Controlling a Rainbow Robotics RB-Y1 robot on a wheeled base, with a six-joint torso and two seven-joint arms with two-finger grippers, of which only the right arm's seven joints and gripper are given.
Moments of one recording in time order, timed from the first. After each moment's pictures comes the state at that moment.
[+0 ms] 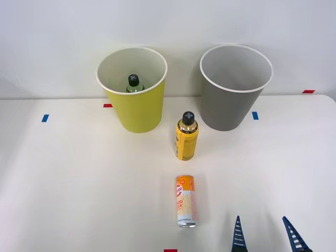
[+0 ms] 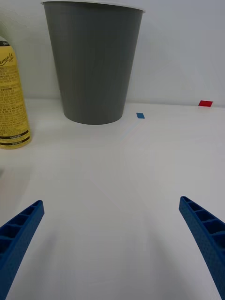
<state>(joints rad) 0.94 -0.05 0.30 -1.88 -0.02 -0.57 1.72</state>
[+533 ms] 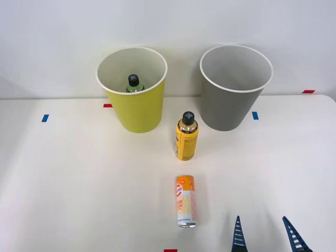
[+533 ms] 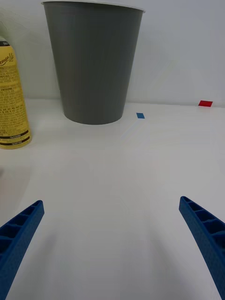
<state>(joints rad) 0.94 -0.05 0.30 -1.88 -0.02 -0.57 1.72</state>
